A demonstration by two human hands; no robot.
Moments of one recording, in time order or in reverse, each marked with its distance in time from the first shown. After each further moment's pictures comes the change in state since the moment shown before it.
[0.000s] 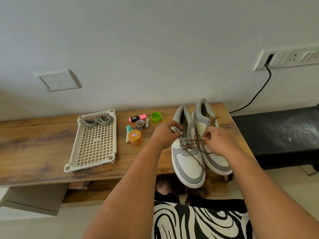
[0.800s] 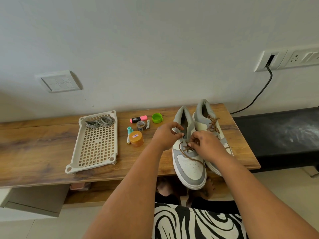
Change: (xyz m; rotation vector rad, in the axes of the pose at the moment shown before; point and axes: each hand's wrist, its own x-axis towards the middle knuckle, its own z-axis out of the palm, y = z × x) left_hand 0.003 -0.005 0.002 -0.019 0.014 0.008; right_hand -0.004 -0.020 0.027 0.038 0.018 -0.212
